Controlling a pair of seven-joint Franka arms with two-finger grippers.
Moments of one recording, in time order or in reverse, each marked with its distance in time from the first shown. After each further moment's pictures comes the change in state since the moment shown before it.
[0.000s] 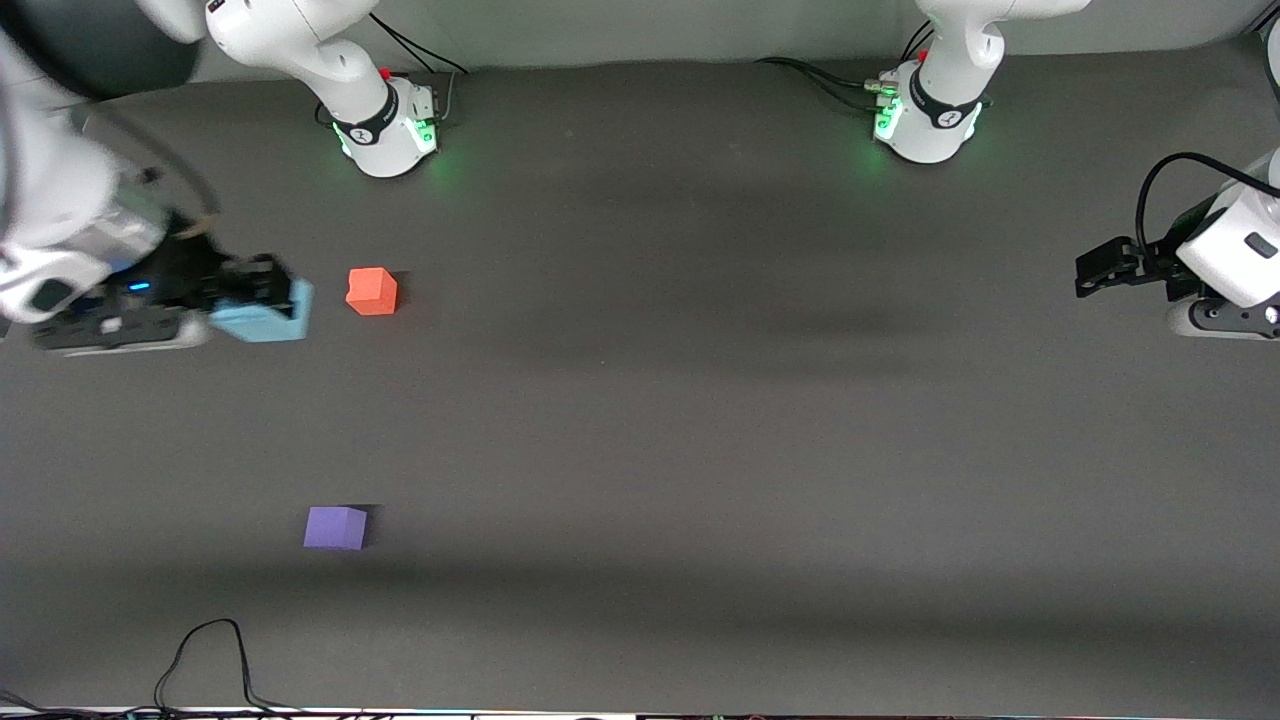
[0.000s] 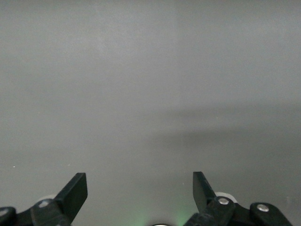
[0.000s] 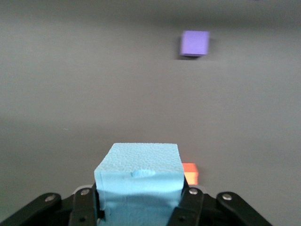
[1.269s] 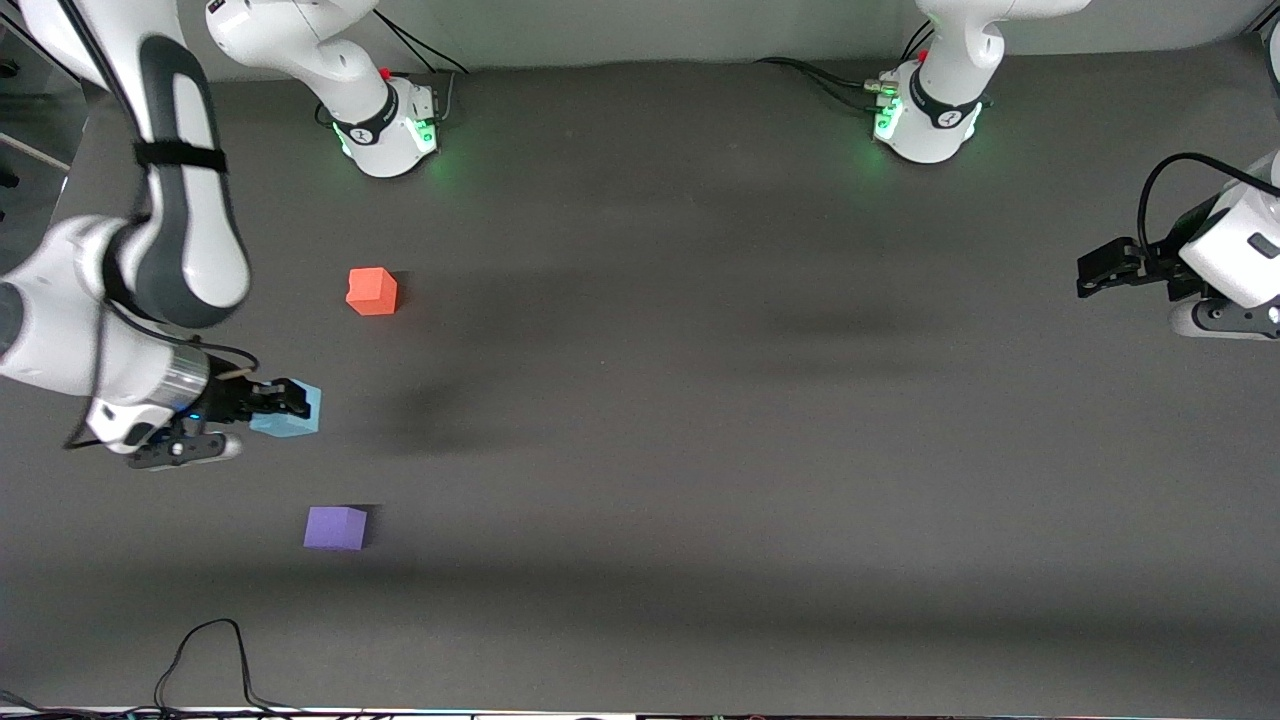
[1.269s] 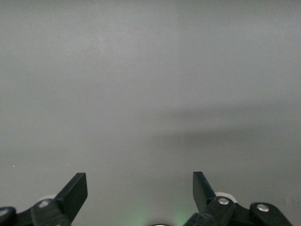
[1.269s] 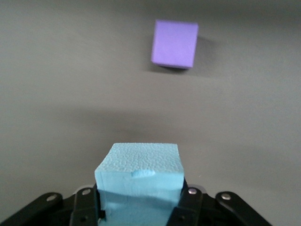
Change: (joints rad) left arm 0.000 0.000 0.003 0.000 -0.001 0.001 -0.002; right arm 0.014 0.223 -0.162 -0.442 0.260 0.597 -0.400
